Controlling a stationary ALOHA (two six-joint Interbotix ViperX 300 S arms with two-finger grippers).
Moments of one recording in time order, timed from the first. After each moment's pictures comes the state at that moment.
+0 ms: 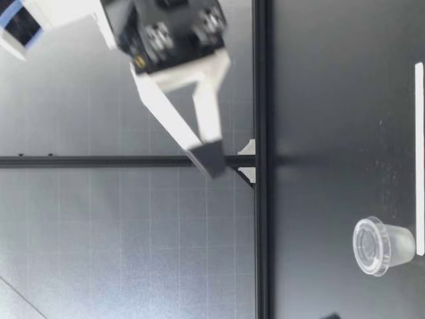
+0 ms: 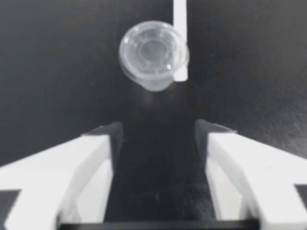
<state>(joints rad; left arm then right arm) 0.04 -0.12 1.22 0.00 -0.48 0.05 -0.04 0.01 0.79 0.00 -0.46 0.00</state>
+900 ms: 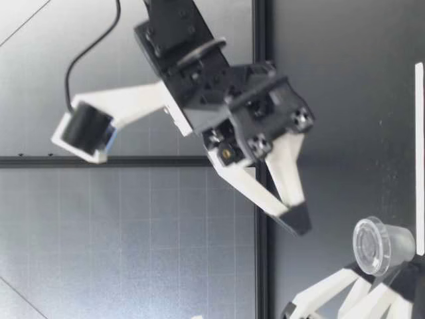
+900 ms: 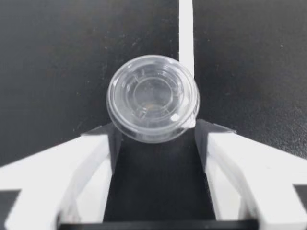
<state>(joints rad) 0.04 0.20 1.08 0.00 -0.70 0.04 -0.05 0.25 0.59 0.00 -0.29 0.00</state>
